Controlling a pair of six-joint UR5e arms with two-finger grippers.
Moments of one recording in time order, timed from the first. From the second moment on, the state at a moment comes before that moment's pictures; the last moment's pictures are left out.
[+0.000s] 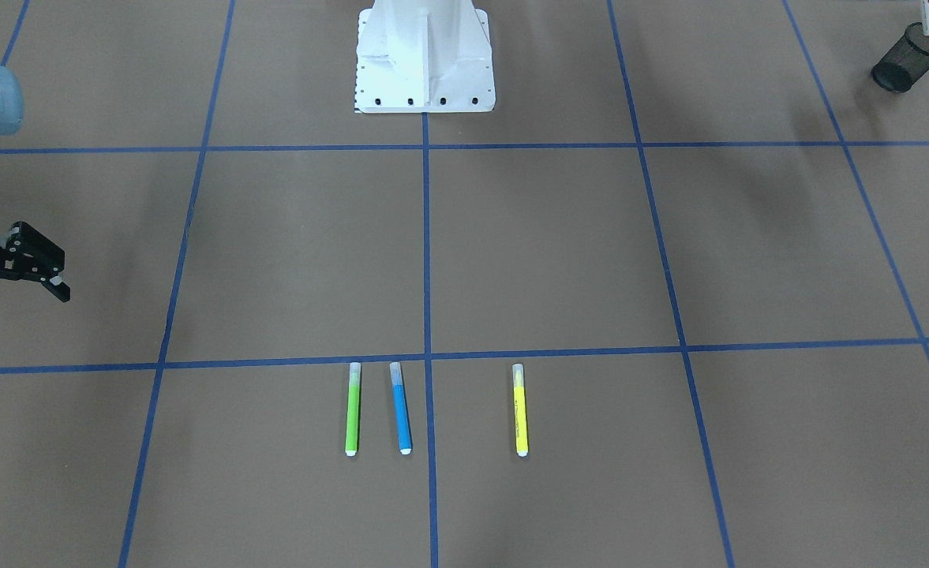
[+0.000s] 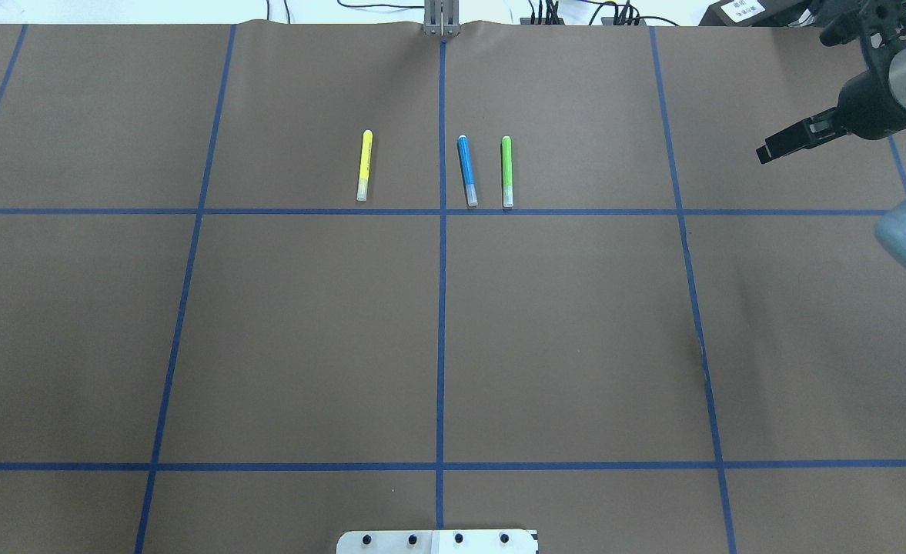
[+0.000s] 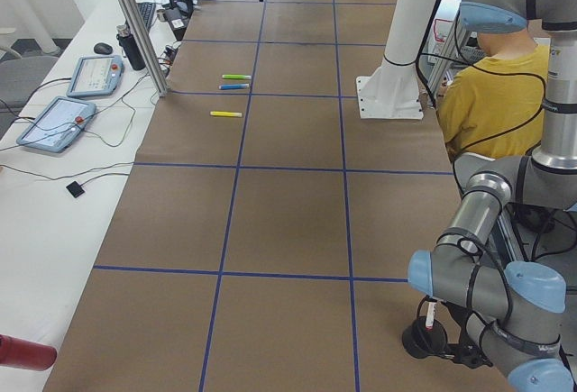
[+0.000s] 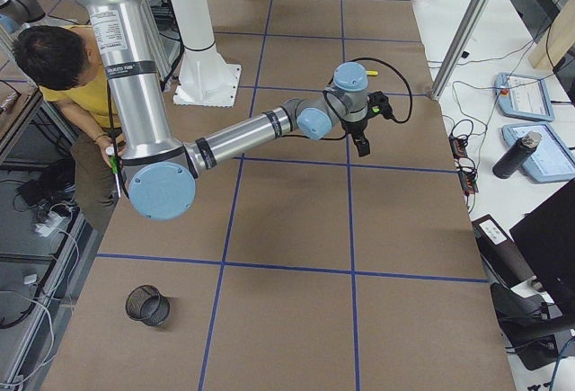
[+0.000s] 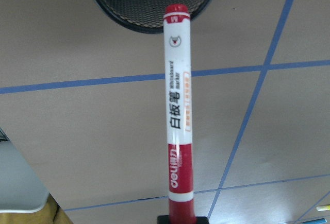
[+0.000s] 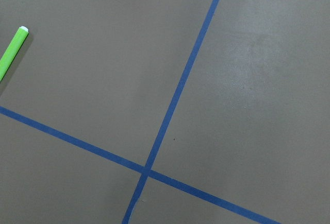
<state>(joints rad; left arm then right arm) -2.47 -1.14 -1.57 -0.35 -2.36 0.11 1.14 -1.36 1.75 -1.23 2.23 0.43</state>
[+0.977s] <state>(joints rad) -2.47 -1.23 -1.31 -0.47 -2.36 0.12 1.14 -1.35 1.76 -1.23 2.22 0.43</state>
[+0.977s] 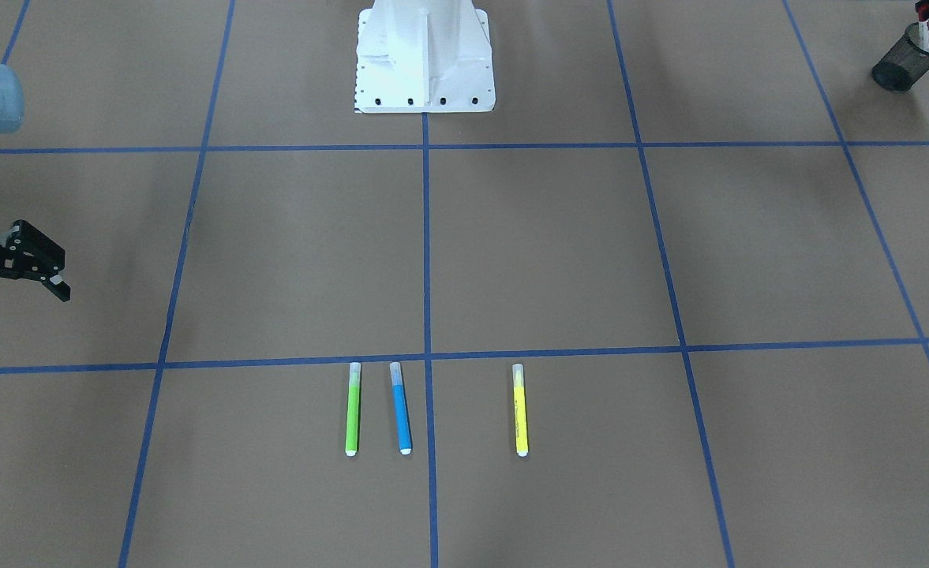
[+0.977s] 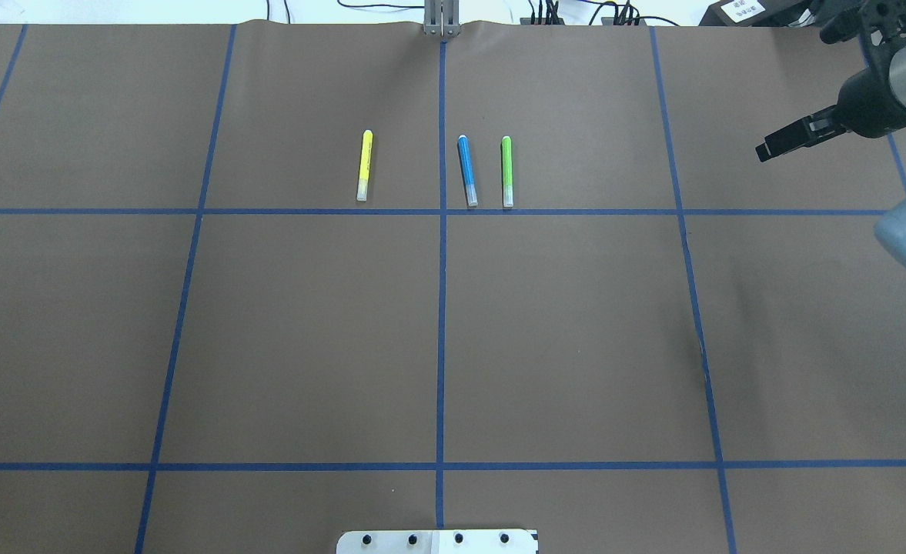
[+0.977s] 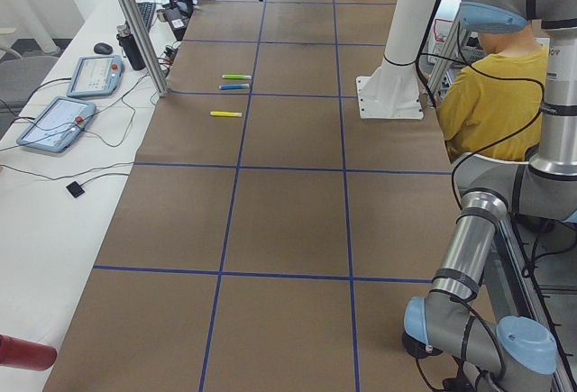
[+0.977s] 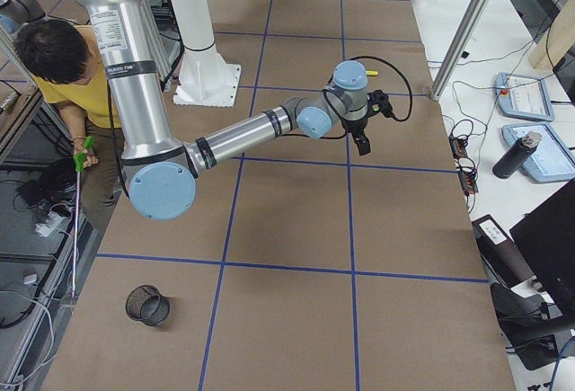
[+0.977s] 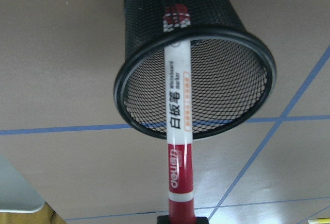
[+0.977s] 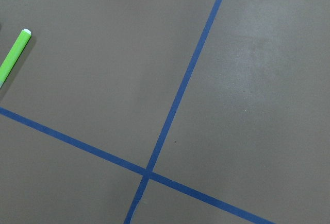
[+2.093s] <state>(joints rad) -2.47 -1.31 -1.50 -0.59 -2.36 0.15 1.14 -1.35 1.75 -1.23 2.22 0.43</state>
